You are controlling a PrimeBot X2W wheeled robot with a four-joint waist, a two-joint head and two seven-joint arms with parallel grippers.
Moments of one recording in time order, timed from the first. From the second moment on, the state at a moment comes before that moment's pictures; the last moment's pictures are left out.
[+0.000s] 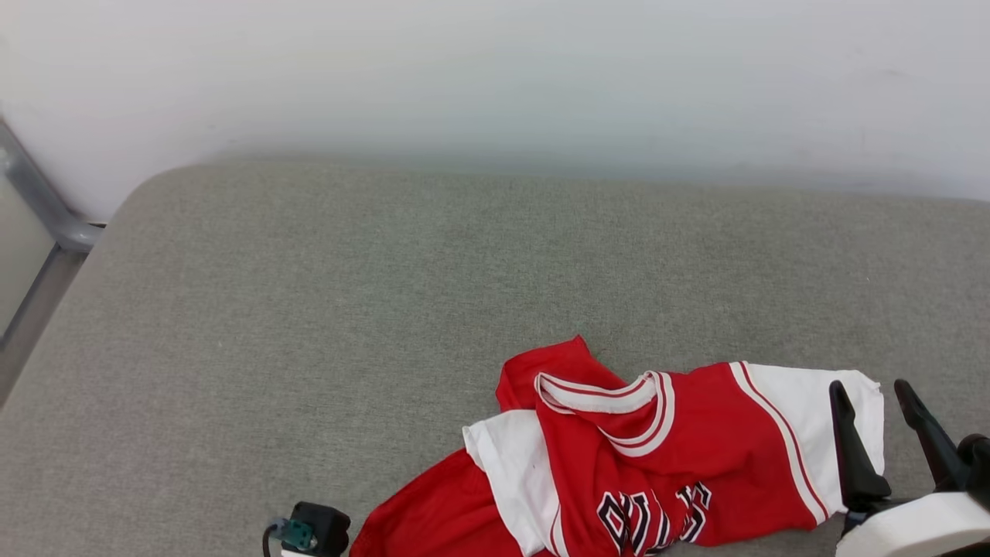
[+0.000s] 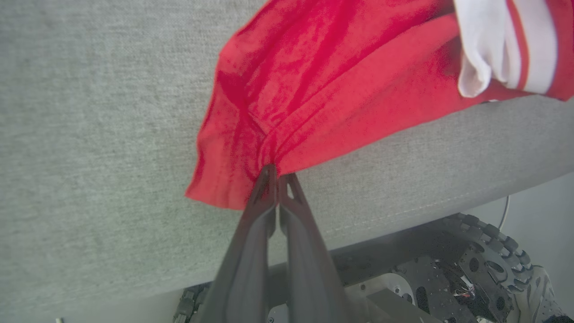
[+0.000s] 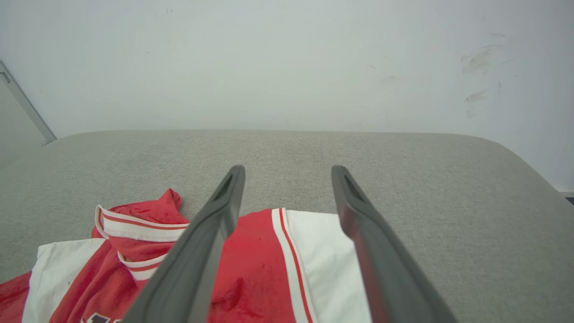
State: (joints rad) left arm -0.06 0.55 -0.74 0.12 -0.84 0.18 0.28; right arm 0.14 -0.05 -0.15 -0.21 0.16 0.13 0.09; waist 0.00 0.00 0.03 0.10
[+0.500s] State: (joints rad) left arm -0.17 0.52 -0.70 0.02 -0.76 0.19 0.15; right arm 0.16 -0.05 -0.14 -0.23 0.18 0.13 0.11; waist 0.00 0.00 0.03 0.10
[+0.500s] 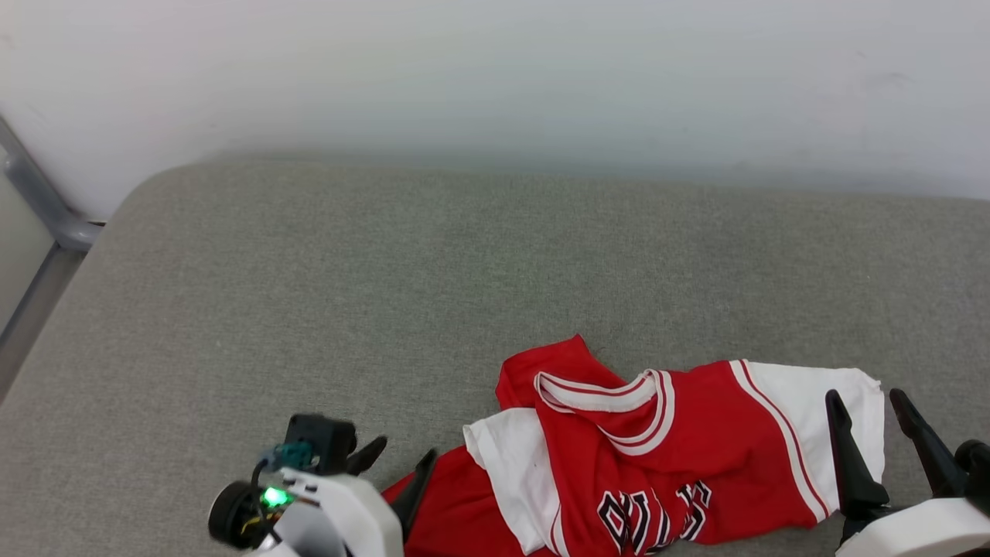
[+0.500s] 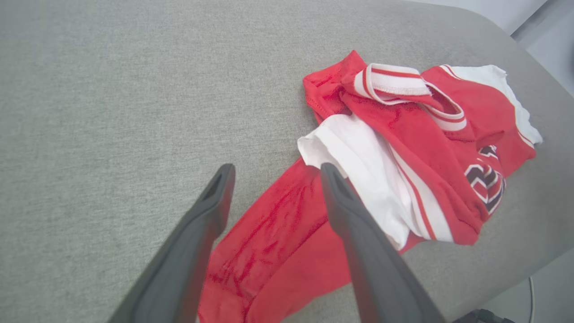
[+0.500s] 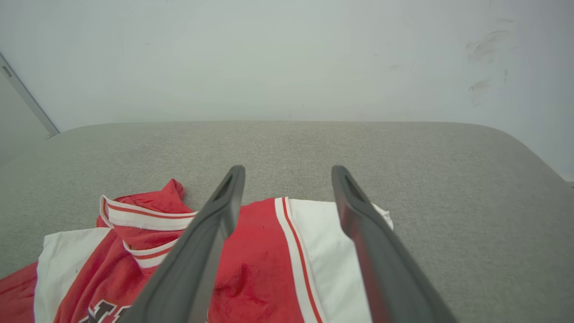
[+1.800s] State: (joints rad) left arm -0.40 0.62 -0.60 0.10 -0.75 0.18 0.19; right arm 0.08 -0.05 -0.15 -0.17 0.19 0.13 0.09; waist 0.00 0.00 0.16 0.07
